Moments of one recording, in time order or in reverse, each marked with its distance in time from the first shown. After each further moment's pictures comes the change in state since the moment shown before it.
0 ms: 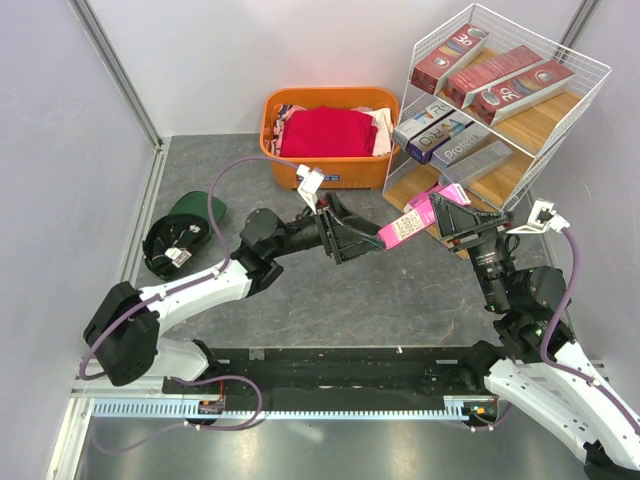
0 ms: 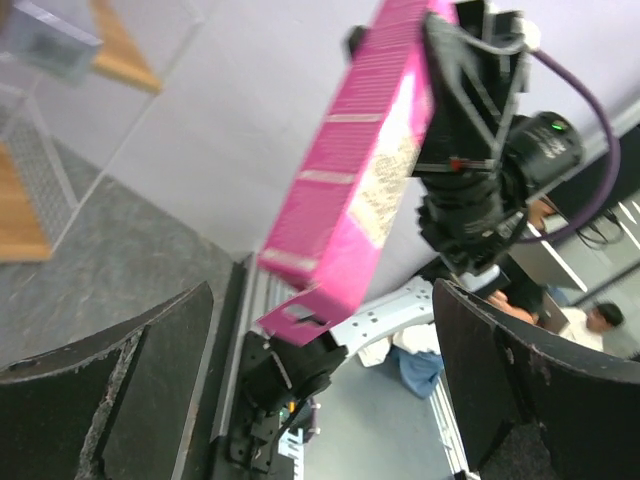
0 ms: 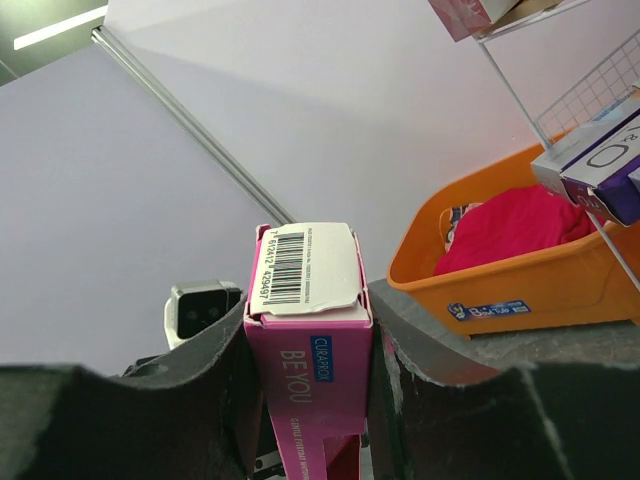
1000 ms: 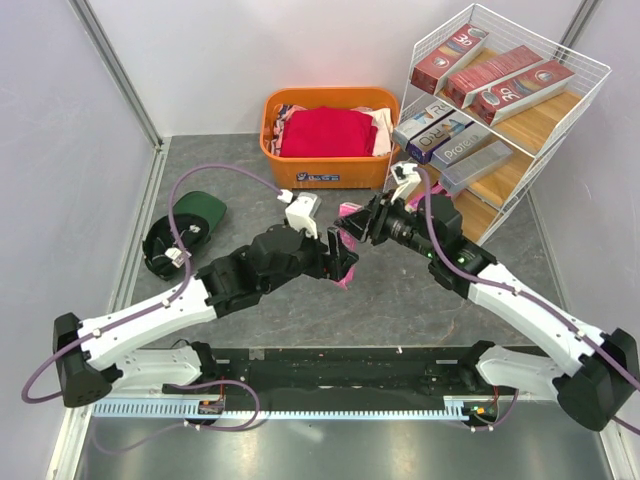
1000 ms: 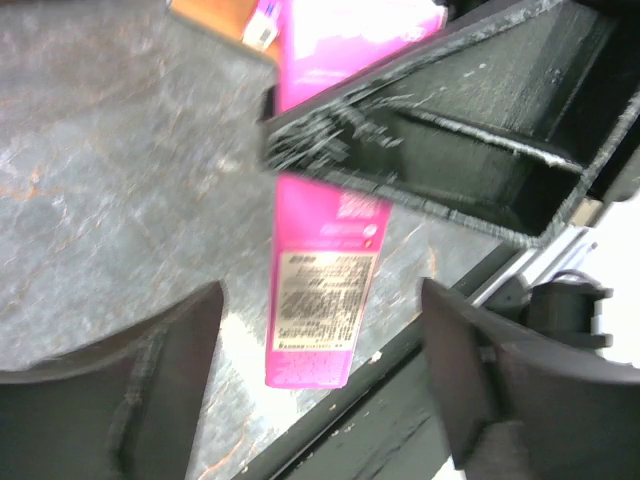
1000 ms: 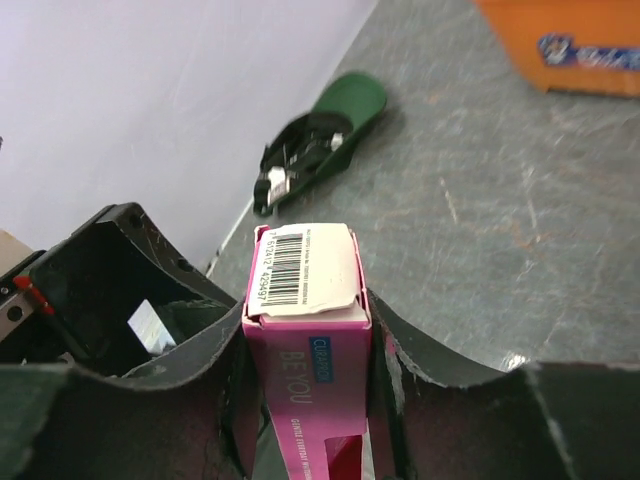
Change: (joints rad) left arm -0.249 -0.233 0.181 -1.110 -0.814 0.341; right arm 0.003 0.606 0.163 -0.097 -0.566 -0.024
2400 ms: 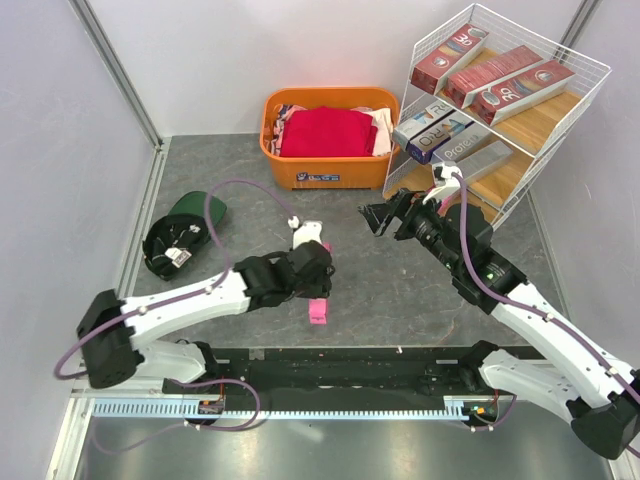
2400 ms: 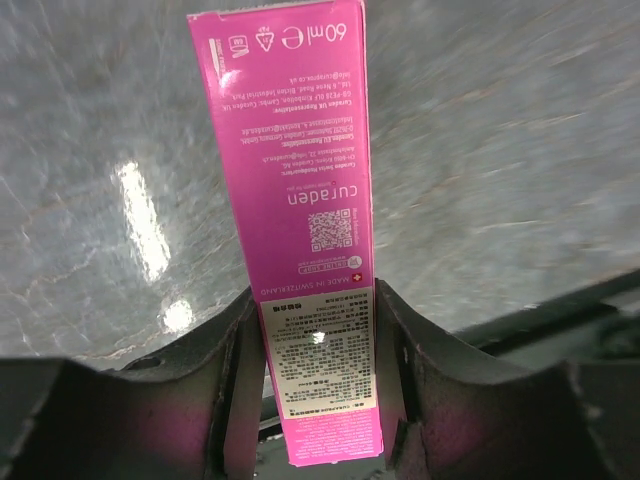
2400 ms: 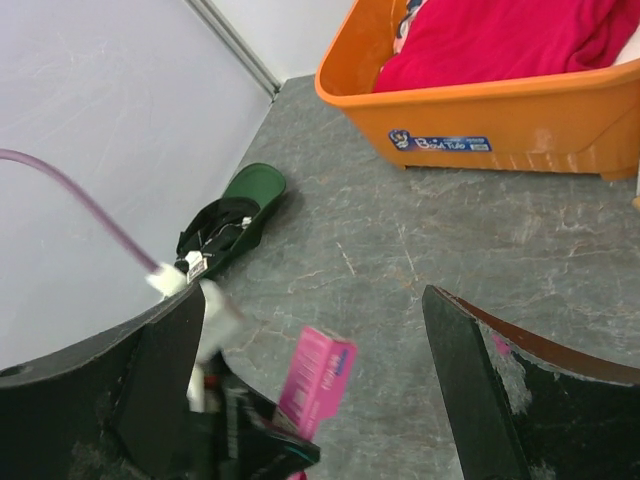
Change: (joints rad) left arm 0.000 0.219 -0.049 -0.294 -0.088 -0.231; right arm -0.024 -0.196 -0.006 -0.129 0.312 -0.084
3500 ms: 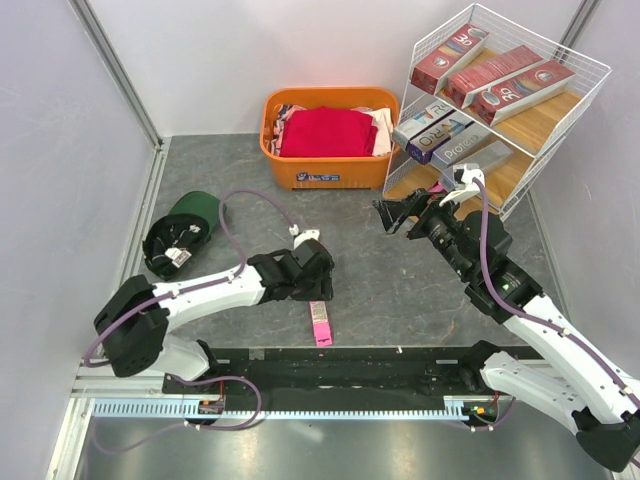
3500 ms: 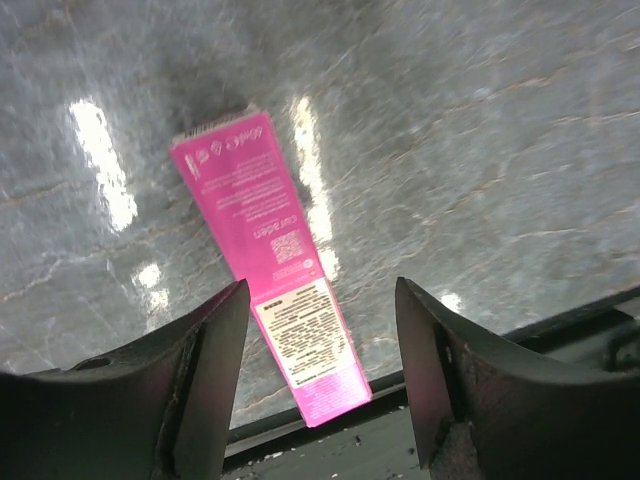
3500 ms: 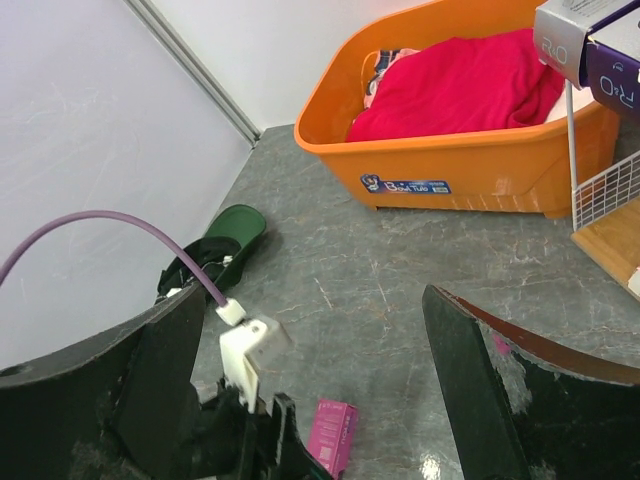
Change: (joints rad) left arm 0.110 0.079 -0.085 0.109 0.167 -0.011; right arm 0.000 -0.085 0.004 -0.021 0.092 -0.050
